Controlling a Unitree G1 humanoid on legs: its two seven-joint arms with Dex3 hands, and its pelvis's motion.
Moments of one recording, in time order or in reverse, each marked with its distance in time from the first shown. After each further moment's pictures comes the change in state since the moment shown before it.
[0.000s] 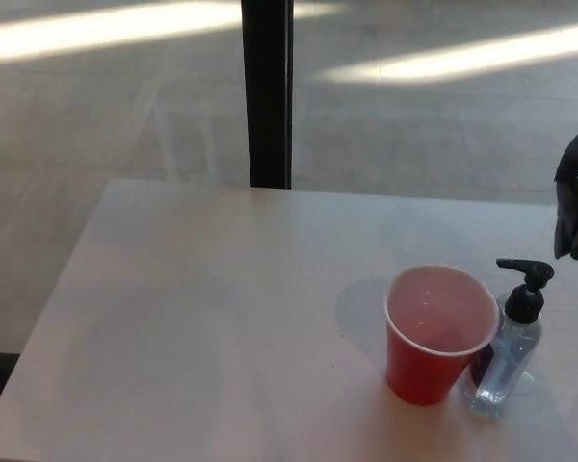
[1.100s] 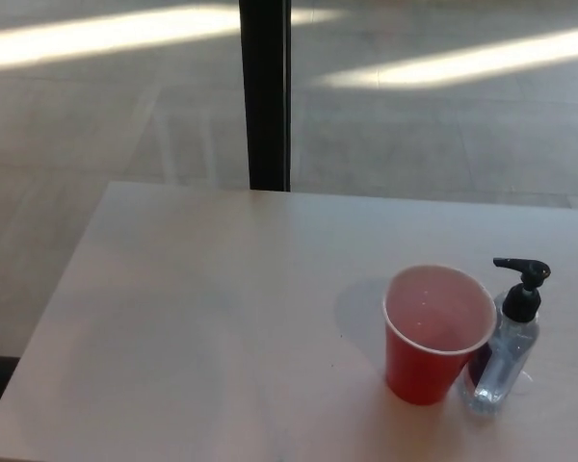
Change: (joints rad) left_arm -0.014 -0.024 0.028 -0.040 0.034 0.040 -0.046; right_arm 0.108 -0.082 -0.600 0.369 -0.103 -0.094 -0.222
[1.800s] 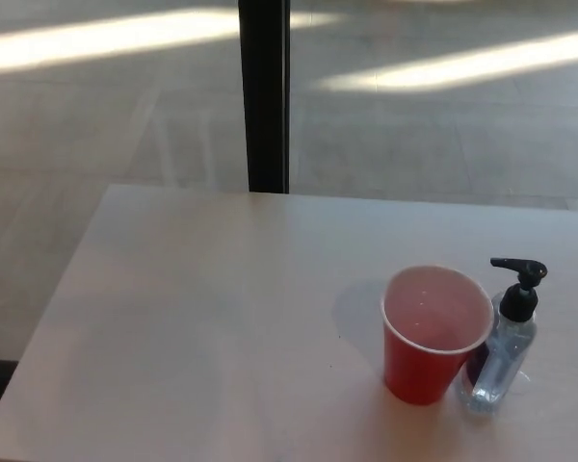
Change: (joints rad) left_arm 0.046 0.000 -0.113 -0.082 0.047 0.012 -0.058; right_arm 0.548 0.175 0.144 0.362 -0.181 -0.287 0.058
